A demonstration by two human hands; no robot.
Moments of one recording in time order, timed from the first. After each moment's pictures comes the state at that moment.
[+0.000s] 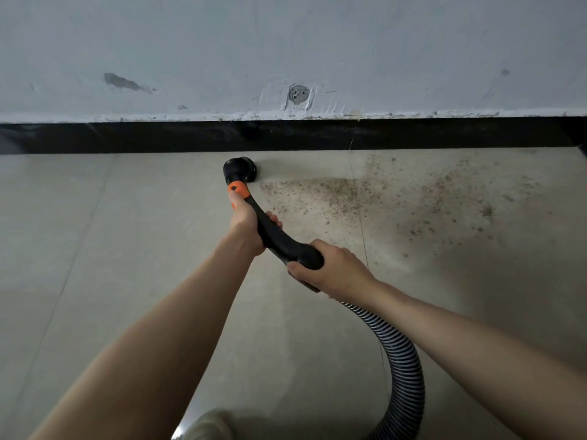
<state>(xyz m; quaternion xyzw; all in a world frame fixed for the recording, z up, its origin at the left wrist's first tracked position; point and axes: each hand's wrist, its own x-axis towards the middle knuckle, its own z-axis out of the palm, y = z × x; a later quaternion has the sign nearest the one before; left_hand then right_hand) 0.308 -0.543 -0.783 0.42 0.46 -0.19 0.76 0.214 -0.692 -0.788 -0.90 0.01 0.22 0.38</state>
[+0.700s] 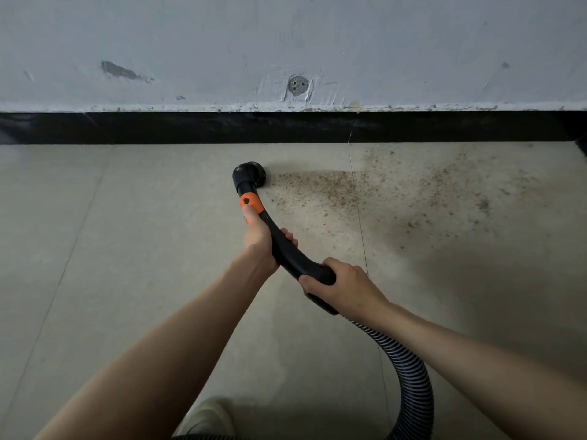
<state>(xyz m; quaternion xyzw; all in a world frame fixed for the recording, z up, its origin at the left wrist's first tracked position) 0.263 -0.562 -0.786 0.40 0.43 -0.22 0.78 0.175 -0.701 -0.799 -0.89 0.05 0.23 0.38</state>
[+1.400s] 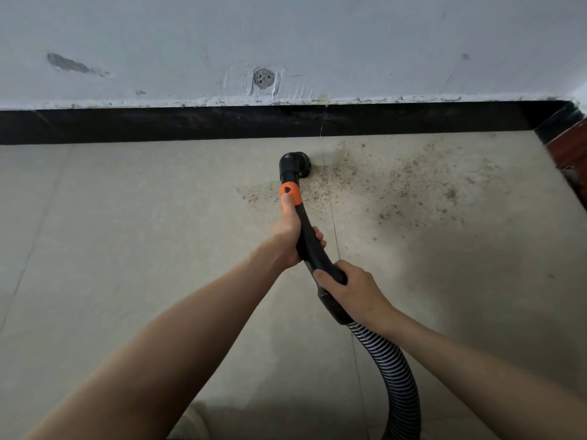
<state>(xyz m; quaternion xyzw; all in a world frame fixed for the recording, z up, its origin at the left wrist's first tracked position) 0.264 -0.639 -0.797 0.48 0.32 -0.37 0.73 0.151 -0.749 -0.807 -0.85 0.15 0.19 0.47</state>
